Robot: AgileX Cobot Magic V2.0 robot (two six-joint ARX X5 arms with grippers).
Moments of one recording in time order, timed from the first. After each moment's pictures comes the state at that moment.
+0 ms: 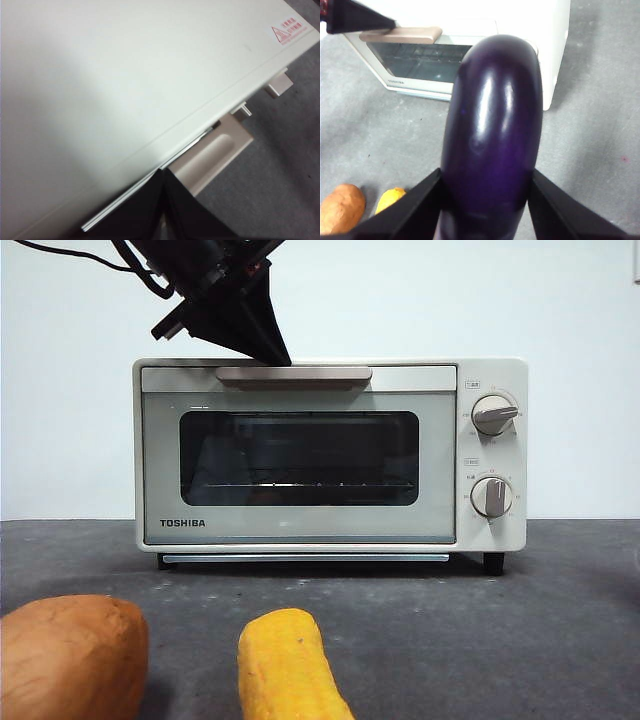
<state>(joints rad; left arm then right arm) -0.51 1.59 1.40 -0.49 0.31 -0.04 0.80 0.48 0.85 -0.89 0.26 0.47</state>
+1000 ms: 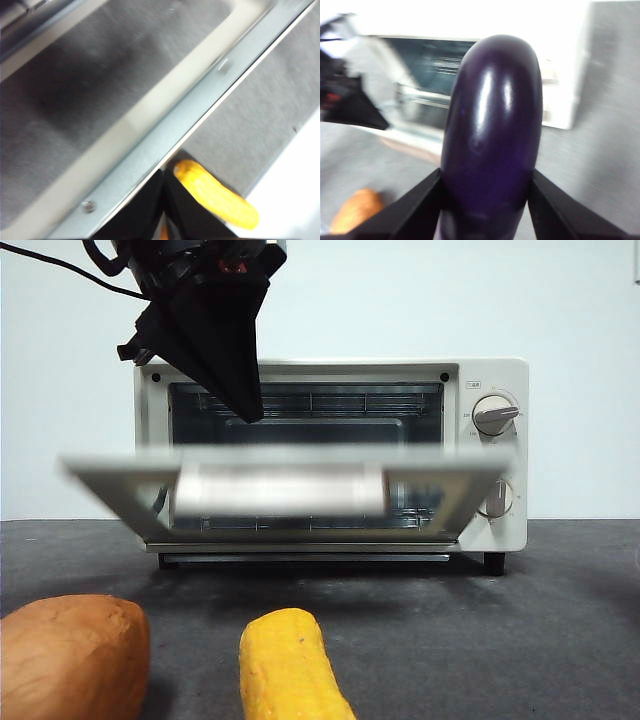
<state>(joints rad) -0.65 1.59 1.40 -0.99 0.31 0.01 0.80 0.48 0.85 -0.80 0.19 0.41</state>
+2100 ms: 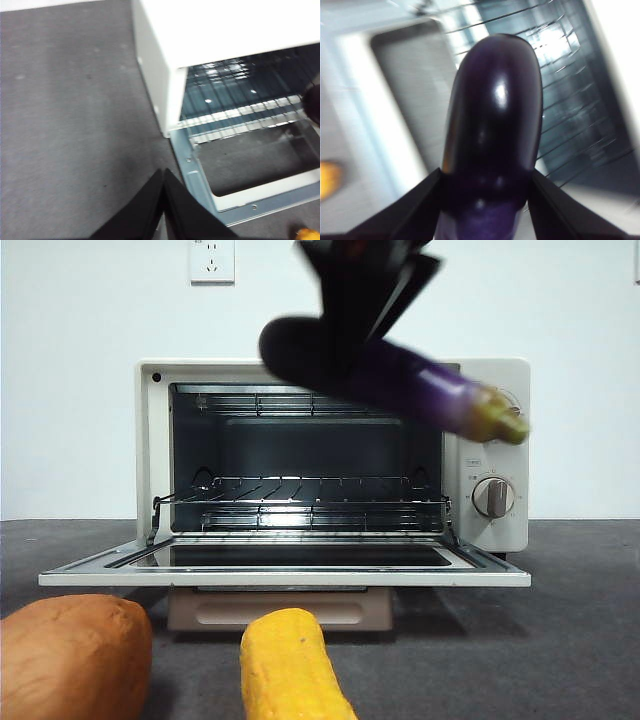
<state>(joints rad) -0.33 0.77 1.06 -0.86 -0.05 -0.06 0.92 1.53 1.35 -0.76 0.32 -0.37</state>
